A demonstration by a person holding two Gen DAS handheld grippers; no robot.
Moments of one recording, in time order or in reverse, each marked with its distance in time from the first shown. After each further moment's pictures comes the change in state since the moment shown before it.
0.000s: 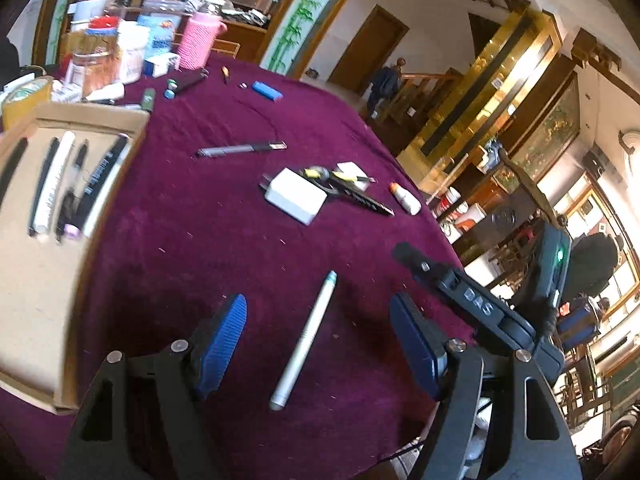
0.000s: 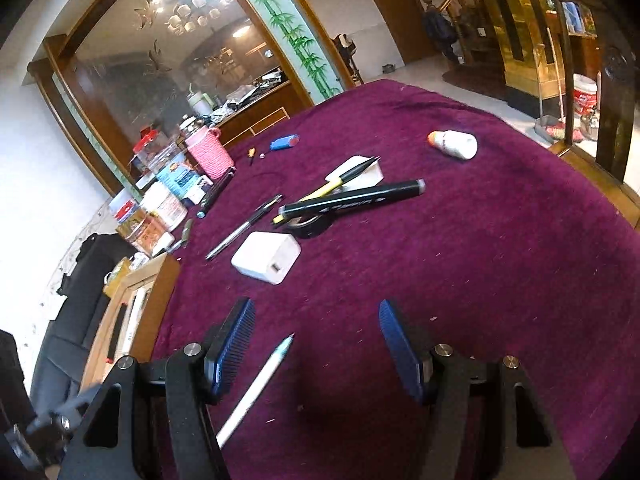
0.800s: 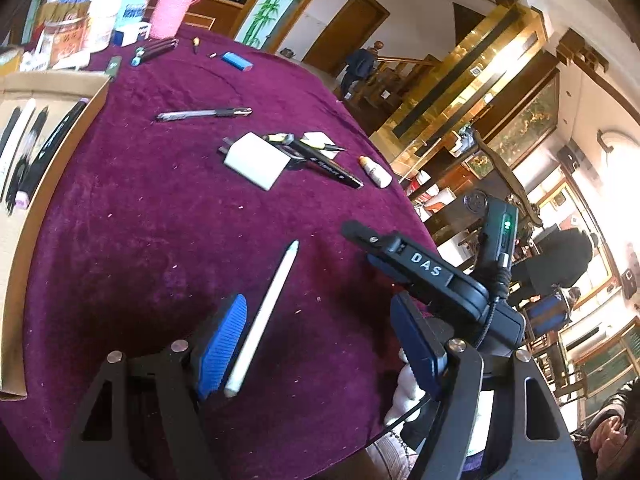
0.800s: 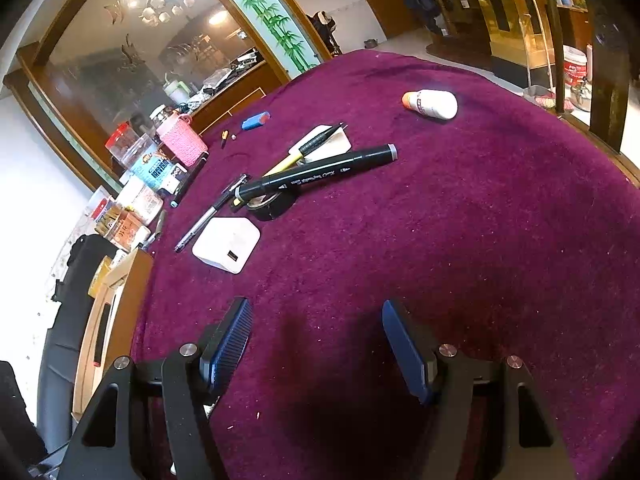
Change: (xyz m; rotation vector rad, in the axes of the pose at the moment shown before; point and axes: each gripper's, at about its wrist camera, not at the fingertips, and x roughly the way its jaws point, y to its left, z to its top) left arm 0.018 0.001 -0.012 -0.027 0.072 -0.124; right arm 0.027 -0.025 -0.004 0.070 0.094 -0.022
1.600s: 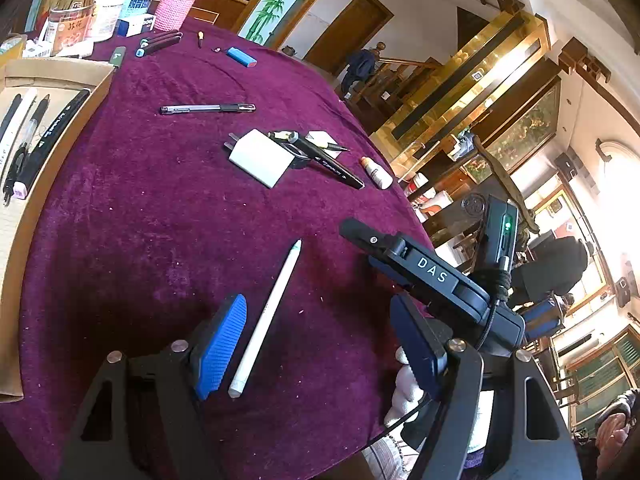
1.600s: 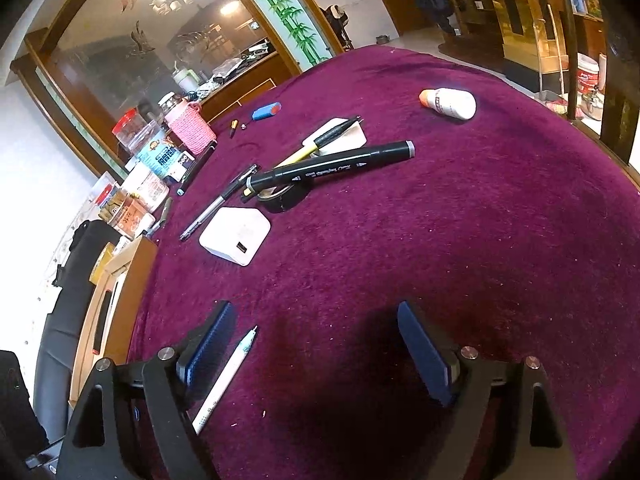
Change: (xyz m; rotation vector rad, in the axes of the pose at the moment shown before) left arm 0.003 0.005 0.001 -0.016 0.003 -0.021; right arm 0.004 0.007 0.001 -0.042 0.028 0.023
